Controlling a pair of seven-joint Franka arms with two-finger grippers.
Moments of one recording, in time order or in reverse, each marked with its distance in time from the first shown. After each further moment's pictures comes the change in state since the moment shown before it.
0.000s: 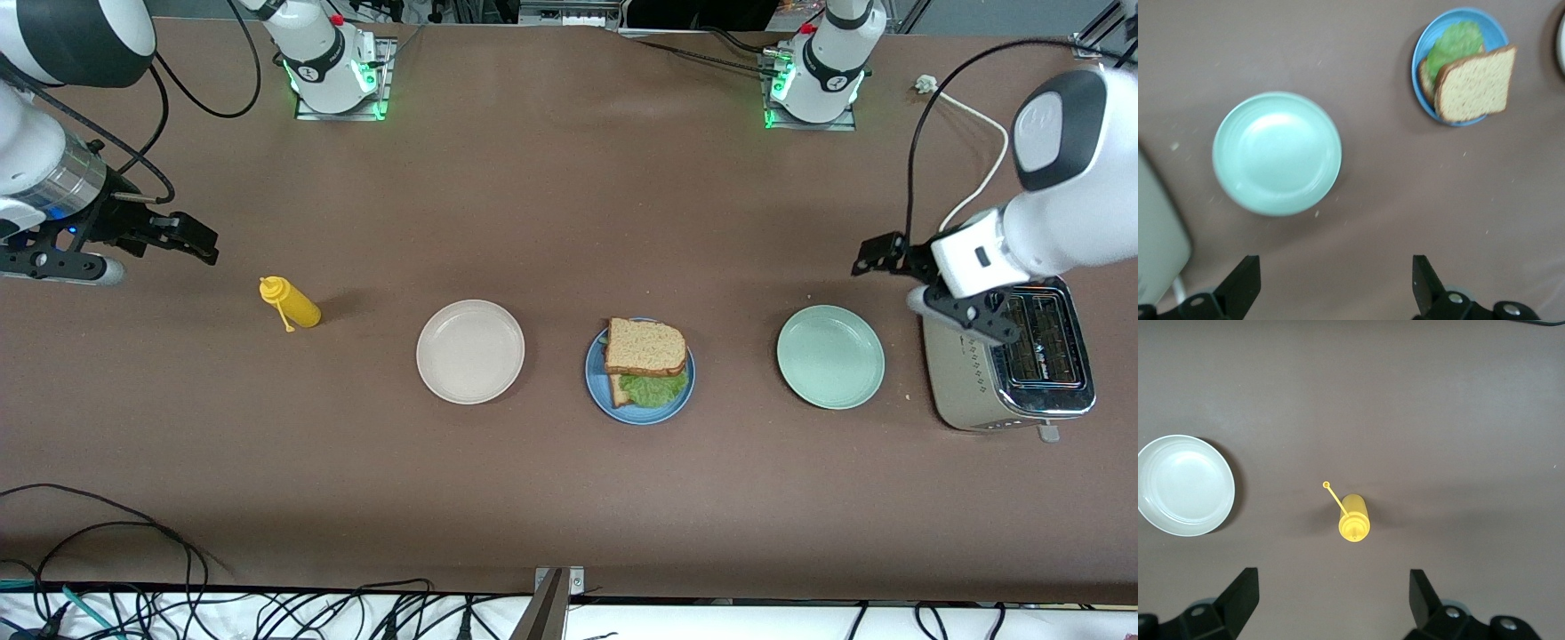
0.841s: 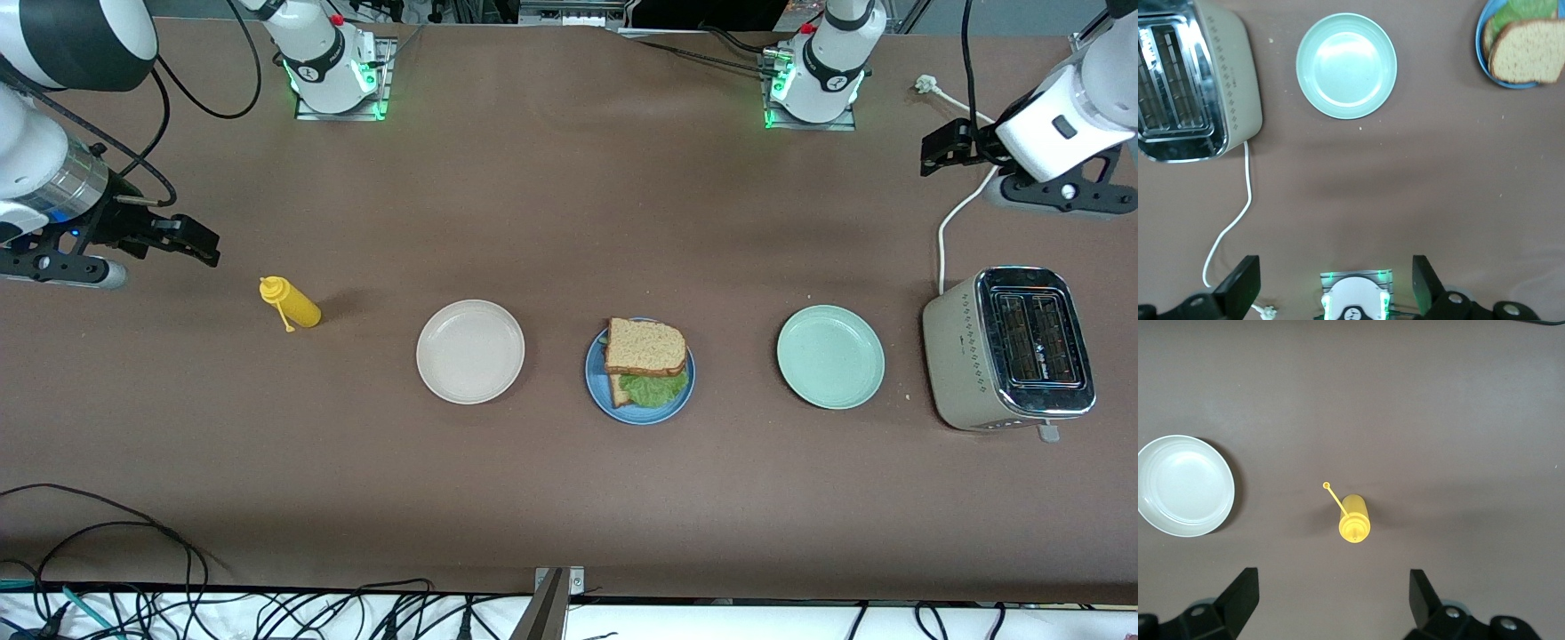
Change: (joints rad) left arm 0.004 -0.187 -0.037 0.107 0.196 -0.371 -0.326; right arm 0.000 0.004 0.000 0.000 0.000 0.003 0.000
